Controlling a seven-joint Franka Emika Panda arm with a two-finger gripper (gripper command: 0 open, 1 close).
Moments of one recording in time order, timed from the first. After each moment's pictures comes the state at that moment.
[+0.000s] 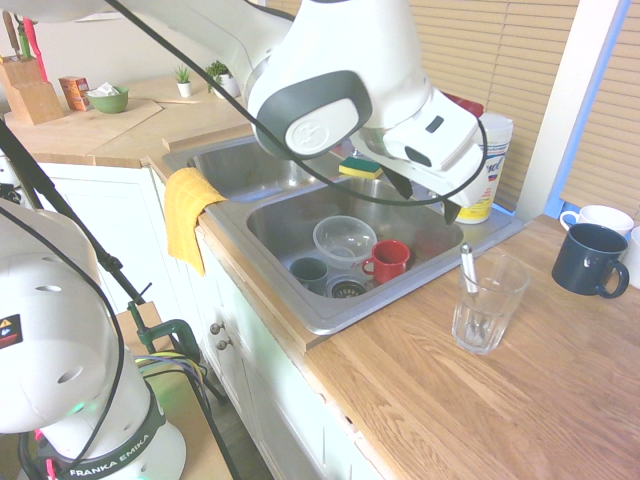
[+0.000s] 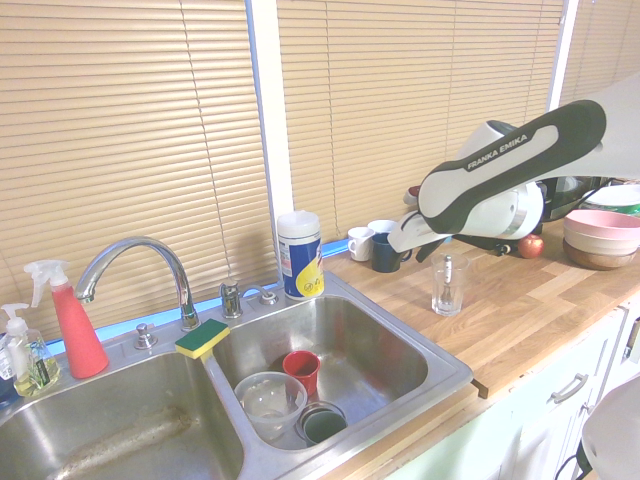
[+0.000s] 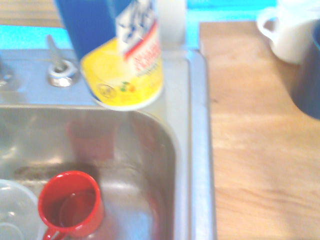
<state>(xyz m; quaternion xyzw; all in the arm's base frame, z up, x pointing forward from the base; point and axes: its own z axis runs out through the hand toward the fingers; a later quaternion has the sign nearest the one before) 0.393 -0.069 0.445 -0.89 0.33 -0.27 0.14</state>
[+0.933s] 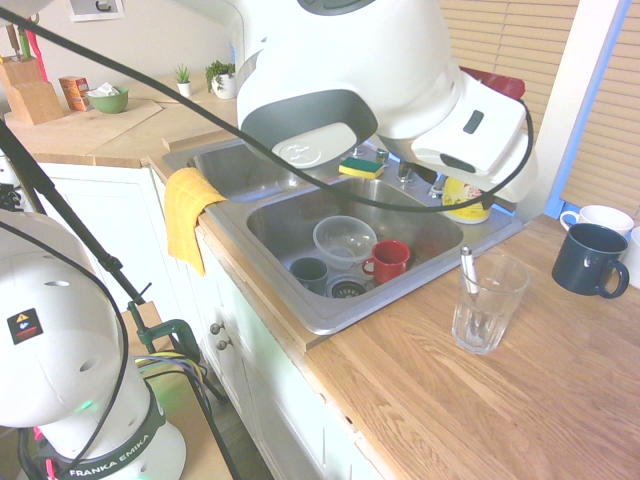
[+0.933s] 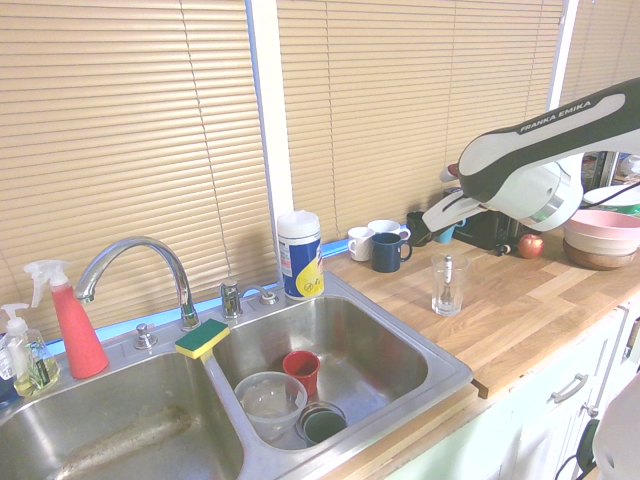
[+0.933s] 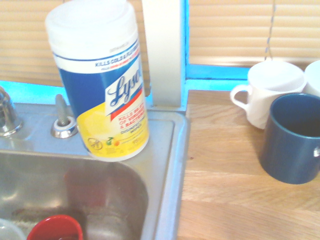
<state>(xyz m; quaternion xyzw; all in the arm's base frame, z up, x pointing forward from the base) 0.369 -0.133 0.470 -0.87 0.30 -0.34 0.19</state>
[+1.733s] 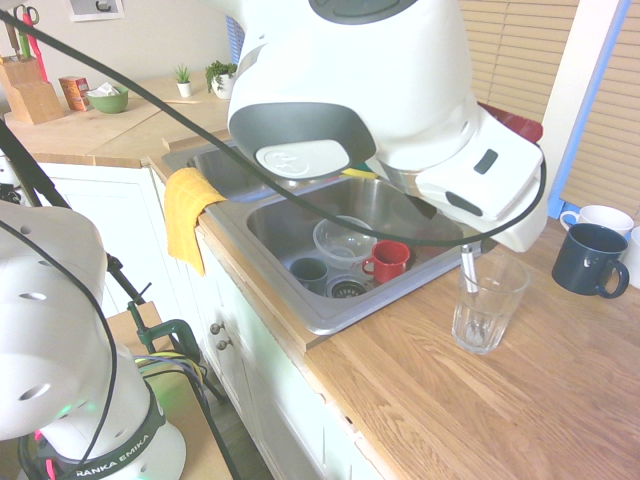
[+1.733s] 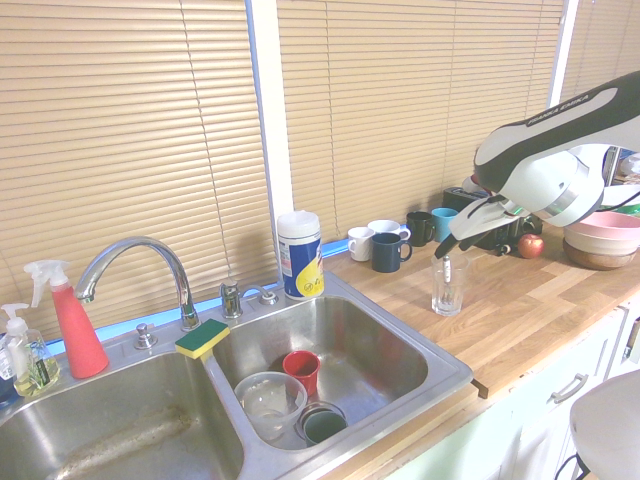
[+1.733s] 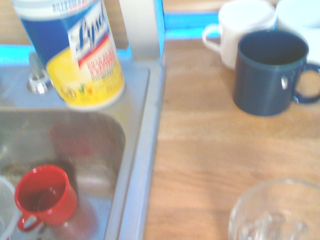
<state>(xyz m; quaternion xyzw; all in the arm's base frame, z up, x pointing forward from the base) 0.341 -0.165 0.452 -0.89 0.34 -0.27 0.17</state>
